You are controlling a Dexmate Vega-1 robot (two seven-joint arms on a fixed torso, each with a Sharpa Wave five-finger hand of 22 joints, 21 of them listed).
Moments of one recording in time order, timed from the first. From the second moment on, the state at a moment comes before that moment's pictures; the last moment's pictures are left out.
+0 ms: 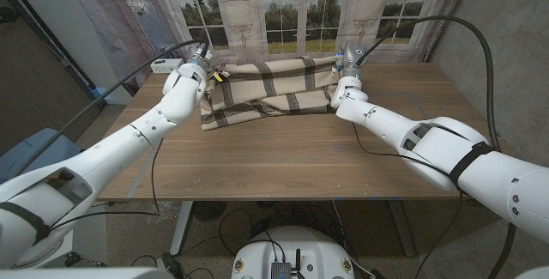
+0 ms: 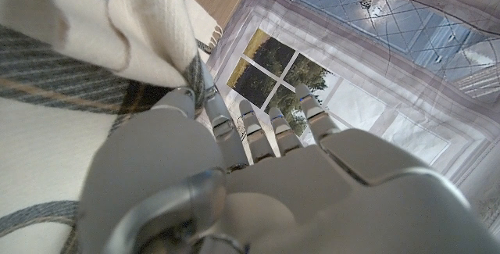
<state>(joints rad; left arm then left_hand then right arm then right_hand) 0.52 0.78 0.69 -1.69 1.40 0.48 -0.41 0.97 0.08 0.36 -0.02 0.28 0.88 -0.17 0.66 0.43 0.35 -0.13 0.23 0.22 0.14 -0.04 0.19 0.18 0.18 0.11 0.33 0.20 -0.19 -0.19 -0.92 -0.76 -0.30 -0.46 -0.78 1.26 0.04 0.39 -0.15 0.18 1.08 -0.07 0.18 0.22 1.03 -0.08 0.51 0.44 1.10 -0.21 0.67 1.01 0.60 -0.06 0.95 0.18</state>
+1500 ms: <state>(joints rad) 0.65 0.77 0.65 -1.77 1.24 0.74 -0.25 0.57 0.11 0.23 0.16 0.18 0.17 -0.12 0.18 0.19 0.19 -0.06 0.20 0.21 0.16 0.00 0.18 0.18 0.11 0.15 0.31 0.21 -0.31 -0.41 -1.01 -1.33 -0.38 -0.85 -0.42 0.88 -0.02 0.50 -0.11 0.18 0.52 -0.13 0.18 0.19 0.46 -0.06 0.18 0.28 0.49 -0.05 0.17 0.49 0.34 0.10 0.78 0.17</state>
